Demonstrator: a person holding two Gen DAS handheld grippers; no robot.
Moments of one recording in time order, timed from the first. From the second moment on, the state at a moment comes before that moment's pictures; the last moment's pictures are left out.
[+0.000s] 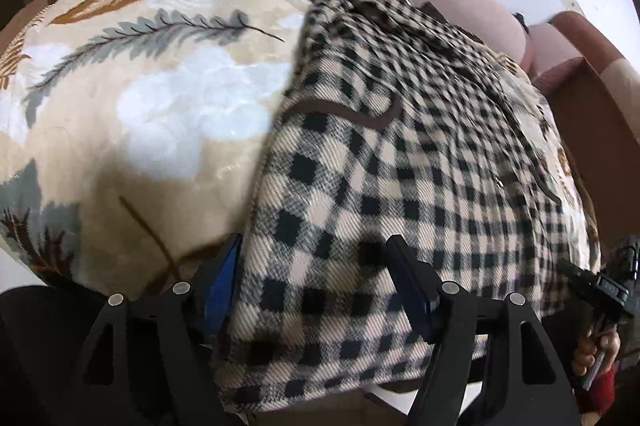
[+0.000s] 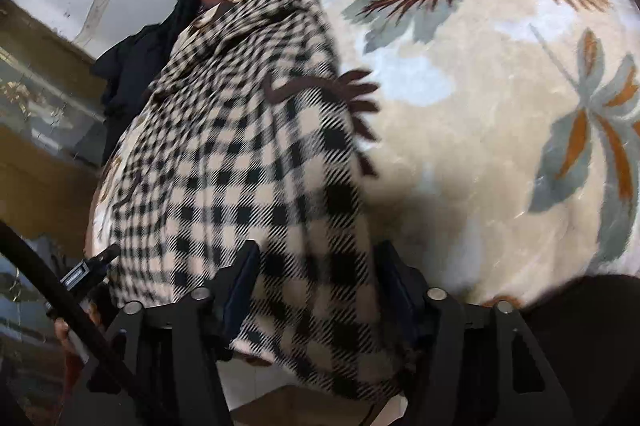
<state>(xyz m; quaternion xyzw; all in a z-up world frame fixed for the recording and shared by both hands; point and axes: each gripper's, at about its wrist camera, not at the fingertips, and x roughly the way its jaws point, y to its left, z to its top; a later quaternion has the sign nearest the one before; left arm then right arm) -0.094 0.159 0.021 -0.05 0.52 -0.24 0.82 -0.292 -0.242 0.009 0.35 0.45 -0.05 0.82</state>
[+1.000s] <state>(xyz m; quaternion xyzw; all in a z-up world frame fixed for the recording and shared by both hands) 0.098 0.077 0.126 -0.13 0.48 -0.23 0.84 -0.087 -0.293 0.120 0.30 0.35 -0.04 0.89</state>
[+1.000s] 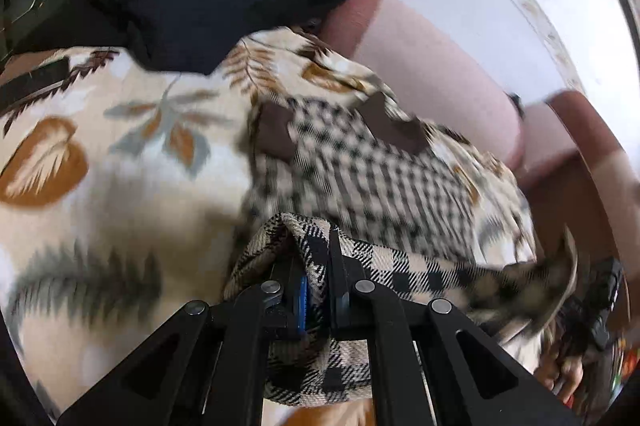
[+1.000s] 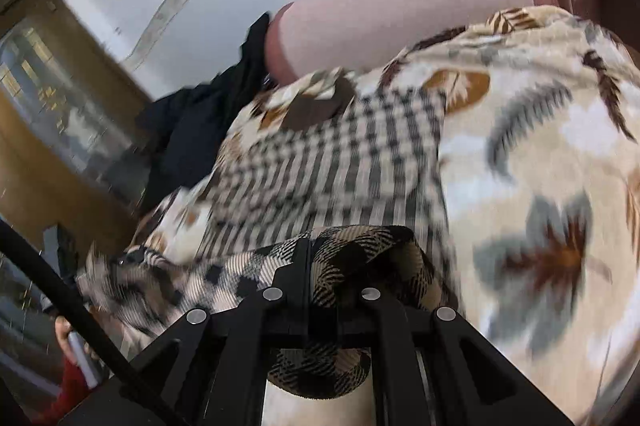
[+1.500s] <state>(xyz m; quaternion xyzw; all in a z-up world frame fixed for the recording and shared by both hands) 0.254 0.039 0.074 -0.19 0.52 -0.17 0.81 0.028 -0.391 0.049 0.38 0.37 -0.08 0.84</state>
